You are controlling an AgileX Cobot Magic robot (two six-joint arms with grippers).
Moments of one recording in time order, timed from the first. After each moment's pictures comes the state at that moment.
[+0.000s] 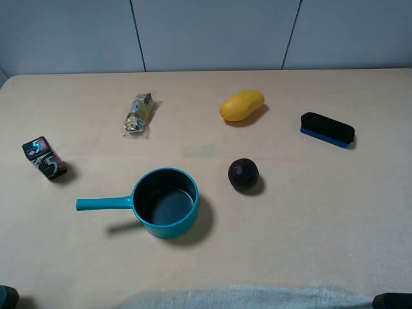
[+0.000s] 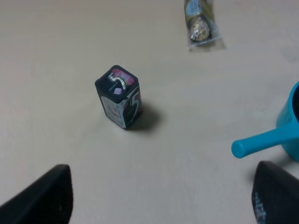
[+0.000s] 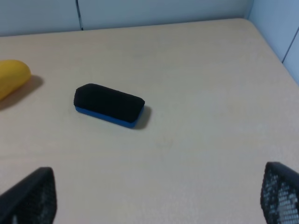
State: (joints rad) left arm -0.08 -0.01 -0.49 -0.05 1.07 0.11; right arm -0.09 -0.01 -0.49 0.02 1.02 0.01
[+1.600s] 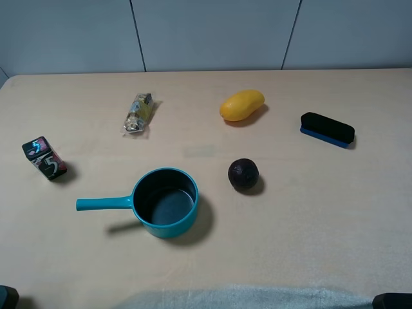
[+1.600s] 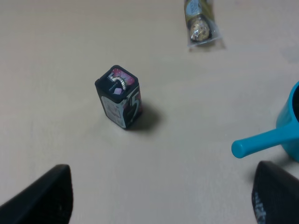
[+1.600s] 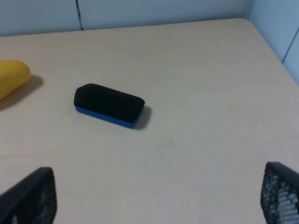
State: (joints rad) left arm -0.08 -0.01 -0.49 -0.05 1.07 0.11; right arm -0.09 -0.01 -0.49 0.02 1.02 0.01
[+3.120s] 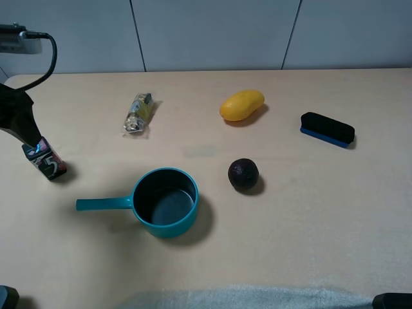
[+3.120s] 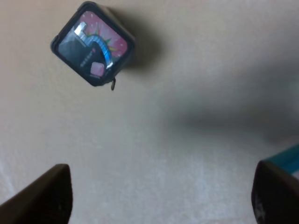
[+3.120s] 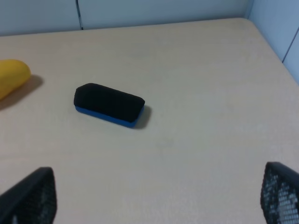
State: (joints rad) left arm -0.08 1.34 -0.88 -0.02 0.98 0.07; right arm -0.09 -0.01 -0.49 0.02 1.02 0.01
